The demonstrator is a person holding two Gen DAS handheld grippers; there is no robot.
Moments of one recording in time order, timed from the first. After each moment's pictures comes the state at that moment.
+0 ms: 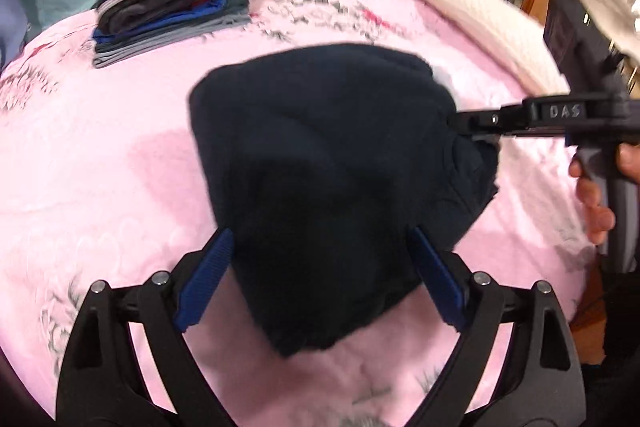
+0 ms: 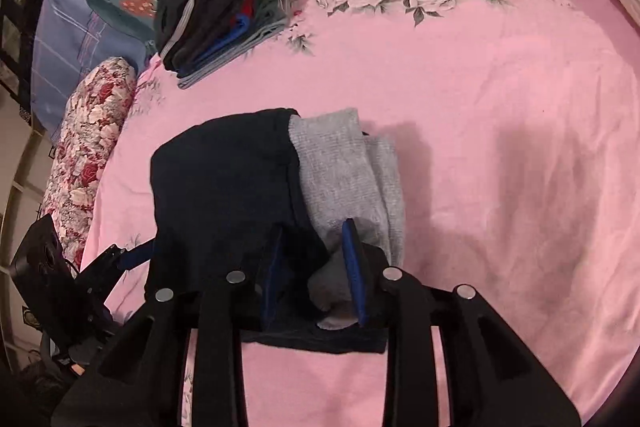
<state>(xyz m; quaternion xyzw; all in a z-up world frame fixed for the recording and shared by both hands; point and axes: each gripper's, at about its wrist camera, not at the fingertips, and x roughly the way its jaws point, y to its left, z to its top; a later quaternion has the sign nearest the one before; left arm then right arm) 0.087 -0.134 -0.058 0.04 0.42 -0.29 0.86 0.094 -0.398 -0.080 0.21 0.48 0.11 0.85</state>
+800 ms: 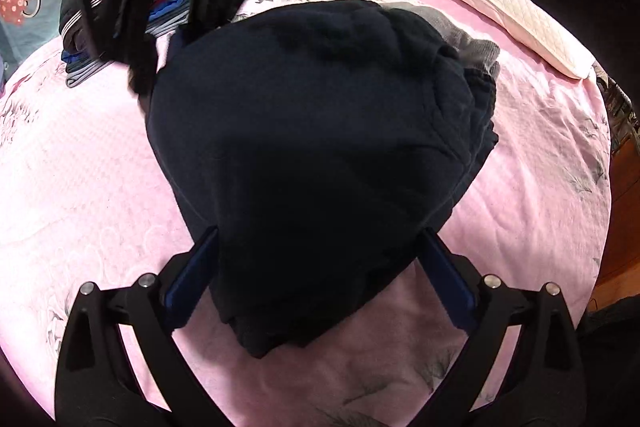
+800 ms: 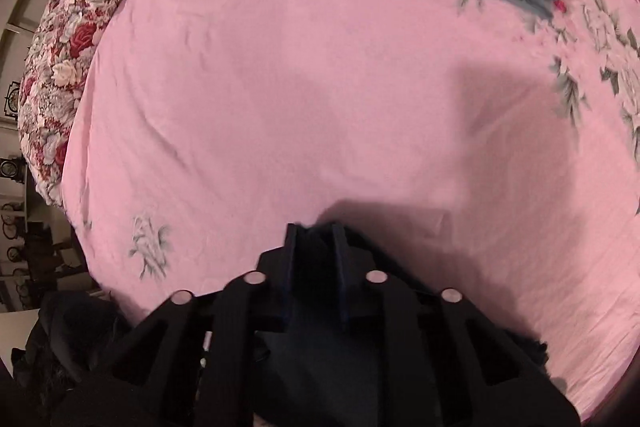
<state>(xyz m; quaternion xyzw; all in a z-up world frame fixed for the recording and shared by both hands) 0.082 -0.169 -0.081 0.13 0.45 -0.31 0.83 0.276 -0.201 -0.071 -0.02 0.66 0.24 0.72</state>
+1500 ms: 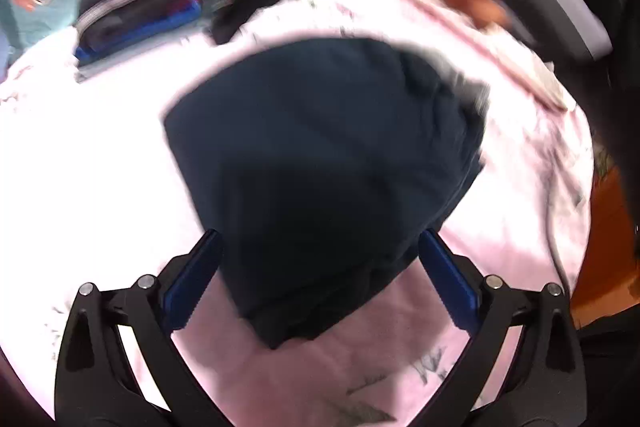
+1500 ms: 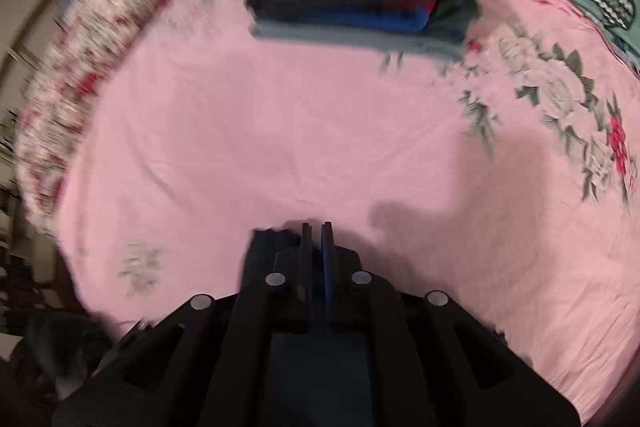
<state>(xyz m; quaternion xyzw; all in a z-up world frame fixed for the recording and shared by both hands) 0.076 -0.141 -0.053 0.07 0.40 -0.32 0.85 0.229 -0.268 -0.011 0.02 0.55 0.22 0.81</state>
